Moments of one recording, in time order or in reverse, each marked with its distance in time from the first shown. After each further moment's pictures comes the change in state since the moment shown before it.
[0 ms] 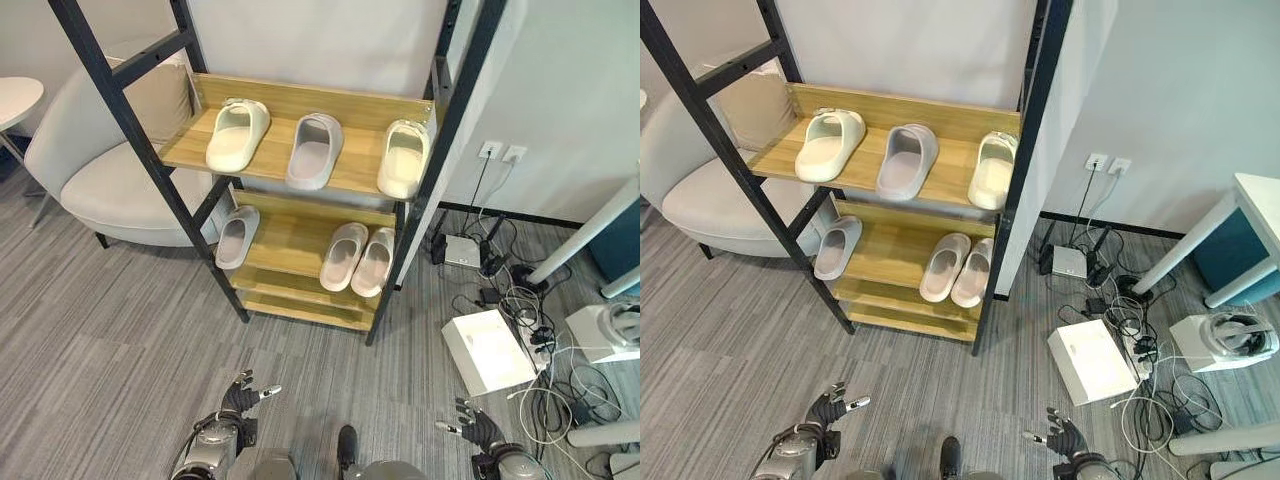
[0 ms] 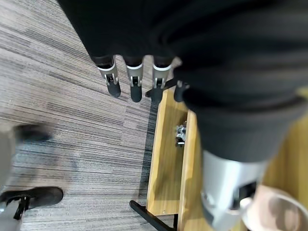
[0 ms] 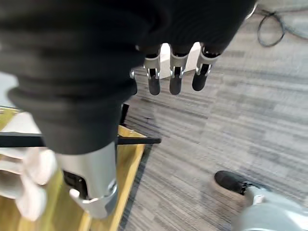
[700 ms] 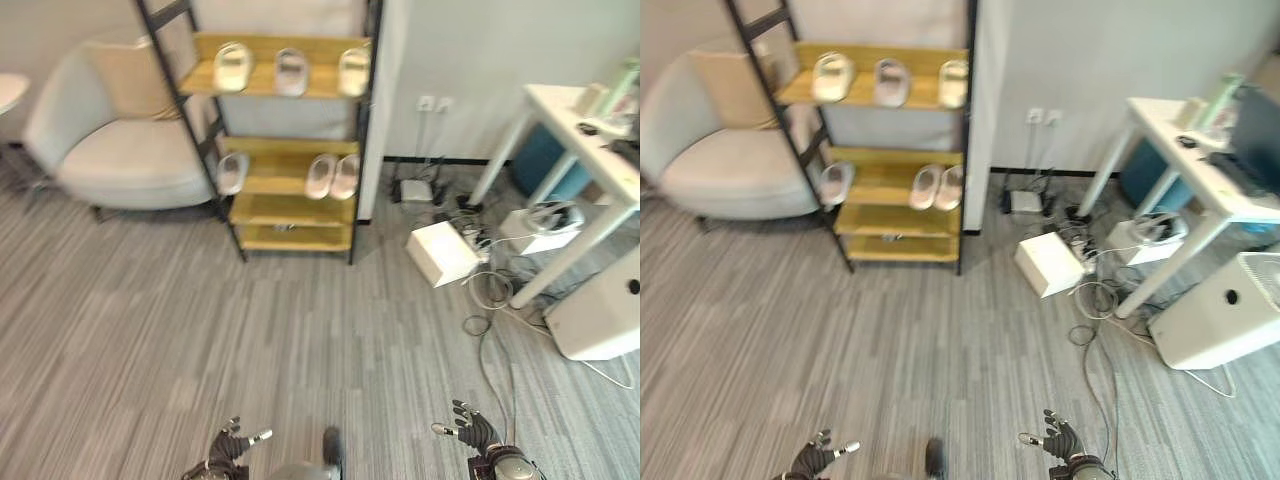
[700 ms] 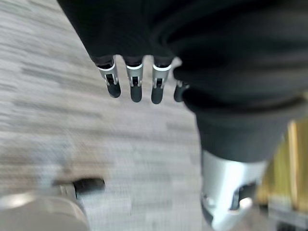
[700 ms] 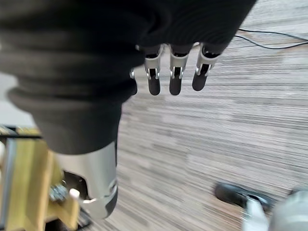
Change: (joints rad) left arm 0.095 0.022 -0.005 -0.064 -0.008 0.004 0.016; right arm -0.005 0.033 0.054 -0.096 -0.020 0.007 -0.008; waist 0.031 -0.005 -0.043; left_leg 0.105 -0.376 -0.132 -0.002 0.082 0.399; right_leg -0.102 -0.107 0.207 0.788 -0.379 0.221
